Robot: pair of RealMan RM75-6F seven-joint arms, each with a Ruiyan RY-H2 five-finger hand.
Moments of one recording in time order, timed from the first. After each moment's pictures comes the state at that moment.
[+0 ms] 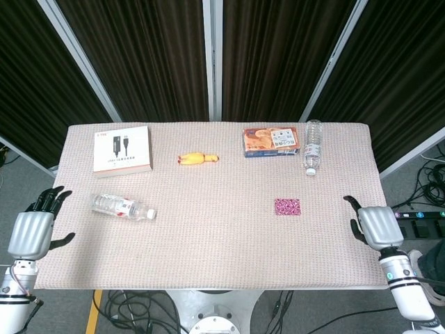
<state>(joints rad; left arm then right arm) -0.17 -1.14 -0.08 -1.74 1.43 1.44 0.24 0.31 -1.10 0.14 -1.72 -1.23 1.09 -0.36</state>
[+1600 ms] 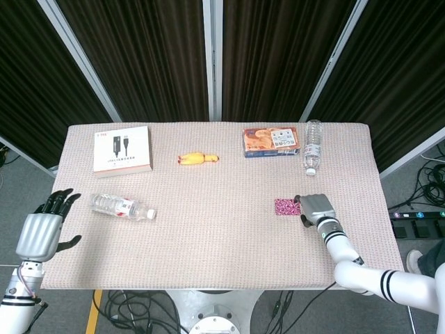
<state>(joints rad) -0.17 -1.15 -0.06 -1.74 1.45 1.43 0.27 0.86 -1.37 0.02 -1.54 -0.46 0.78 -0.65</state>
